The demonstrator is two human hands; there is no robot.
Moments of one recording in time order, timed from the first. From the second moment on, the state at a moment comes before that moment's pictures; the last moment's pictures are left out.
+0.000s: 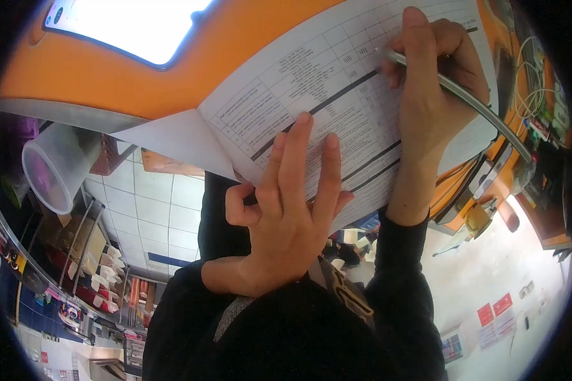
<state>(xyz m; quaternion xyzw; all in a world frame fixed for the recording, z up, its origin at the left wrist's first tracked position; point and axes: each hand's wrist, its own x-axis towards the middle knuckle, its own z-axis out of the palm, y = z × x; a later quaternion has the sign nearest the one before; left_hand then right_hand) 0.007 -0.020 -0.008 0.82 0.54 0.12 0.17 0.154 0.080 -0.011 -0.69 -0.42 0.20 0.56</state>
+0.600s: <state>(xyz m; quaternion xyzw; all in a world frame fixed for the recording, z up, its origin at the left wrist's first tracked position) 0.008 -0.020 -0.011 0.83 0.53 0.11 0.15 0.153 0.080 -0.010 -0.68 -0.41 0.21 0.57</state>
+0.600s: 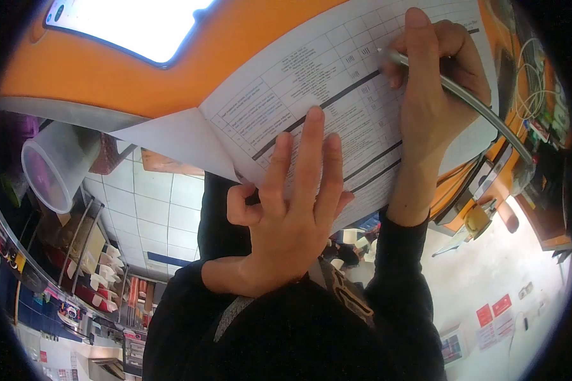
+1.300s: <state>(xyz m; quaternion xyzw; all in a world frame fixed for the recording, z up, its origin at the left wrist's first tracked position) 0.010 -0.021 -0.013 0.82 0.53 0.12 0.15 0.175 0.072 -0.026 -0.64 -0.51 0.19 0.54</state>
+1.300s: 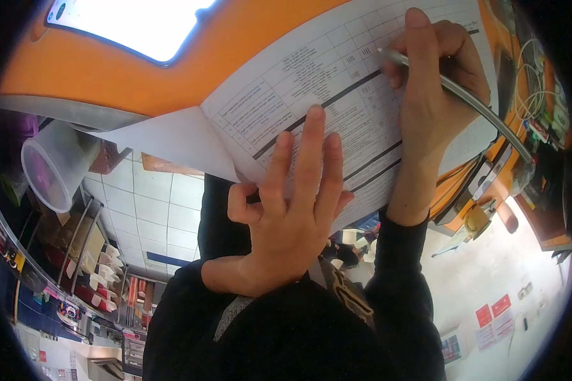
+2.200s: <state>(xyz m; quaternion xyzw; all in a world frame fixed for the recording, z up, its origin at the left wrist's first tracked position) 0.005 -0.016 -0.010 0.87 0.48 0.06 0.12 0.156 0.080 -0.010 -0.68 -0.42 0.22 0.56</state>
